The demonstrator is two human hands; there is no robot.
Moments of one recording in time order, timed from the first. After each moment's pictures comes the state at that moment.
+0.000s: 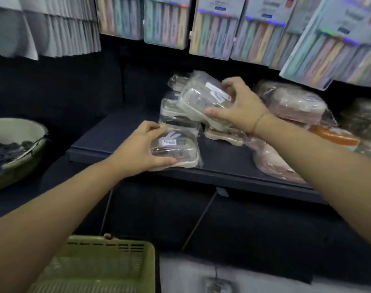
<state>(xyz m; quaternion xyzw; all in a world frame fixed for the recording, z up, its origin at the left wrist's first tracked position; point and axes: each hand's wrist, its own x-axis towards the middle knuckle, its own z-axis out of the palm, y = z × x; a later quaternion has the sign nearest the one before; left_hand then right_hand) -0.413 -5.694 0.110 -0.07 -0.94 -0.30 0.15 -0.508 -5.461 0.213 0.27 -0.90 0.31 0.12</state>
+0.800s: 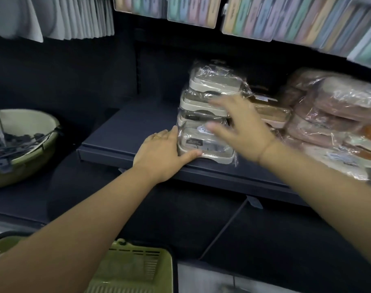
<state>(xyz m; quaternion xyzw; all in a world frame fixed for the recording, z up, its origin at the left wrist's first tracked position) -0.445 -5.690 0.083 0.04 -0.98 -0.15 0.10 -0.516 -5.508 0.148 0.38 -0.89 0.20 0.17</state>
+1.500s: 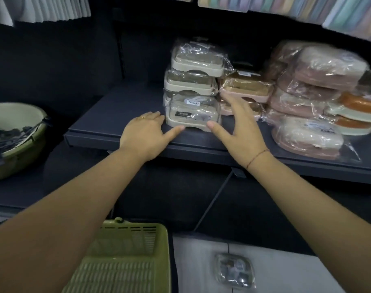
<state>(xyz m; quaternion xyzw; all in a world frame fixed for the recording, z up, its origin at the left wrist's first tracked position) -0.444 -5.687 0.080 0.05 -0.99 -0.11 0.11 -0.475 -5.469 0.099 0.28 -0.87 0.38 0.17</state>
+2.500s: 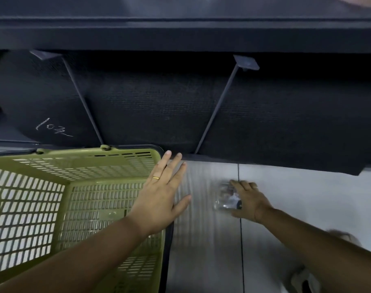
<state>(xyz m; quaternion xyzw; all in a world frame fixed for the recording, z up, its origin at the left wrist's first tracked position) -0.274 -5.607 -0.137 -0.10 -0.98 -0.13 -0.06 -0.349 -5.325 -0.267 0.17 -0.91 0.08 -0.36</state>
